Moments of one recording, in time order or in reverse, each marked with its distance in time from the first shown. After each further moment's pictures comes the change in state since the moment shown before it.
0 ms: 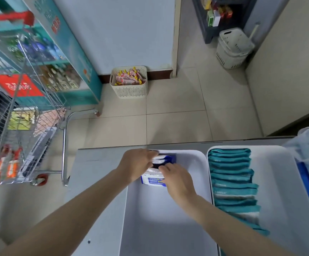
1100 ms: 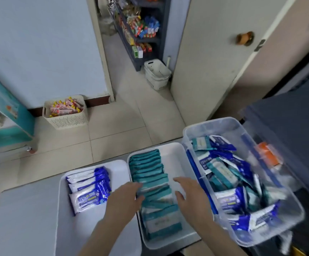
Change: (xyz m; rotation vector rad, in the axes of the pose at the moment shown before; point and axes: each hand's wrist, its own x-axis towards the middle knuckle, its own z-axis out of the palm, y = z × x) left_hand -0.055 0.217 -0.036 -0.283 -0.091 -0.071; right_hand -0.224 0.121 -0.110 0.352 0.391 0.479
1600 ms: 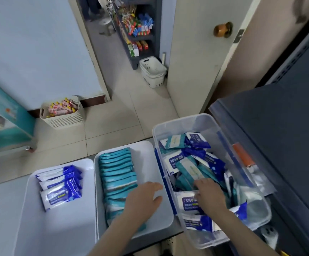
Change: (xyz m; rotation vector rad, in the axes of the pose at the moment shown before) left_hand 0.017 0.174 0.061 -0.049 -0.105 0.102; right_hand 0.023 0.187 -0.080 -0.492 -0.275 0.033
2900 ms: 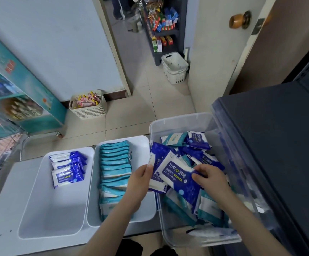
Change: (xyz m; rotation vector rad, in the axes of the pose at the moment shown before) left_hand 0.022 0.078 0.017 -0.974 0.349 -0.433; right_hand 0.007 0.056 -0.071 0.977 -0.094 0.008
